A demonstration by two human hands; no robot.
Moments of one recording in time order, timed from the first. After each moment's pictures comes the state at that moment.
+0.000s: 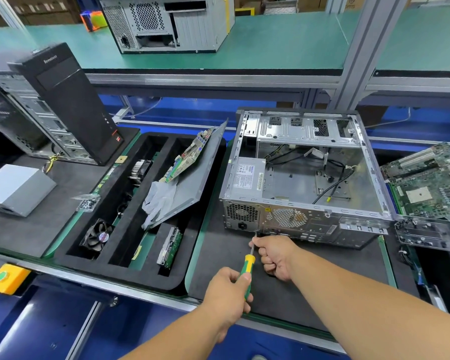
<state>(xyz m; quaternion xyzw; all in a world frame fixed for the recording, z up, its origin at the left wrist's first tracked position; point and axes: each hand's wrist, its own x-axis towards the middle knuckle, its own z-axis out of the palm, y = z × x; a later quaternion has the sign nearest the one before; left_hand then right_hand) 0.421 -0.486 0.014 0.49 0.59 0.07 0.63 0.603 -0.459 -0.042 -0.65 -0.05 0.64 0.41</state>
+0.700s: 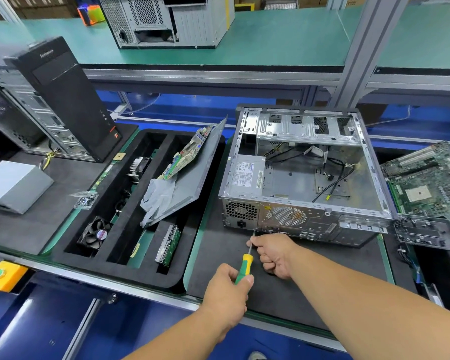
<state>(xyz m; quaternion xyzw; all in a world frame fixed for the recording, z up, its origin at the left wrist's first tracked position) 0.421 -0.490 0.012 0.53 0.60 0.10 0.59 0.602 -0.458 -0.035 -0.67 -0.07 0.64 0.37</state>
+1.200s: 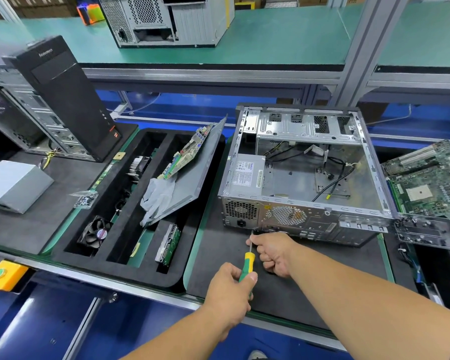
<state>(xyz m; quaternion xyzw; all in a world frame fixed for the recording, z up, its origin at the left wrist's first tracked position) 0.426 -0.492 0.020 0.53 0.59 0.11 0.60 0.603 -0.457 -0.032 -0.68 -0.08 0.64 0.36</state>
